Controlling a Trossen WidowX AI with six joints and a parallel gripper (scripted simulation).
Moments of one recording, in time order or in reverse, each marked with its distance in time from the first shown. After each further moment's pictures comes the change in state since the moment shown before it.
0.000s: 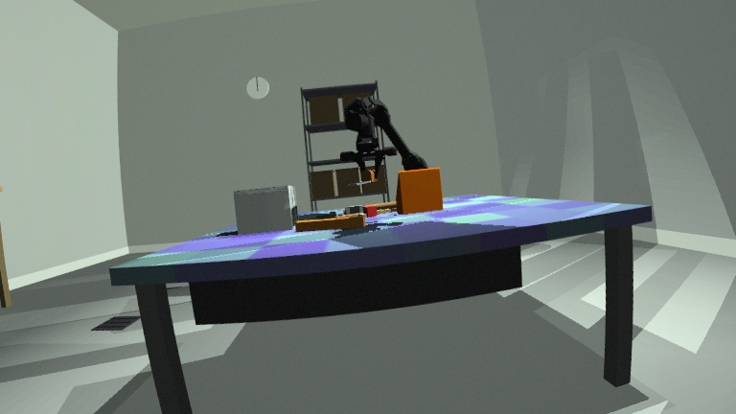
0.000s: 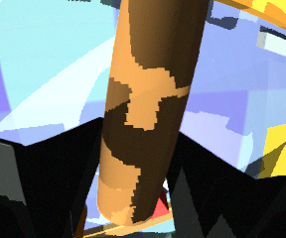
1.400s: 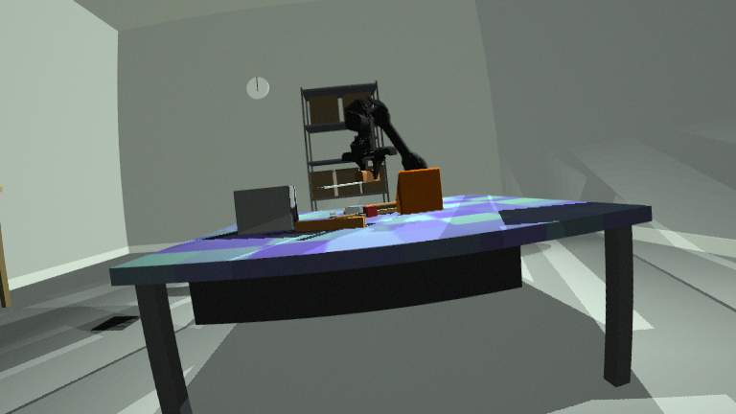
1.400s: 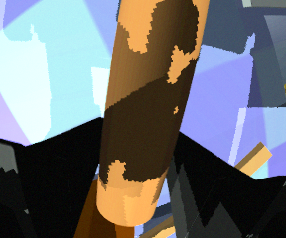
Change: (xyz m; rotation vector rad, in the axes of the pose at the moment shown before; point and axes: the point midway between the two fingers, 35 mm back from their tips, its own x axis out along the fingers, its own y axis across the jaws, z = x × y) arm 0.000 0.000 -0.001 0.333 0.001 0.004
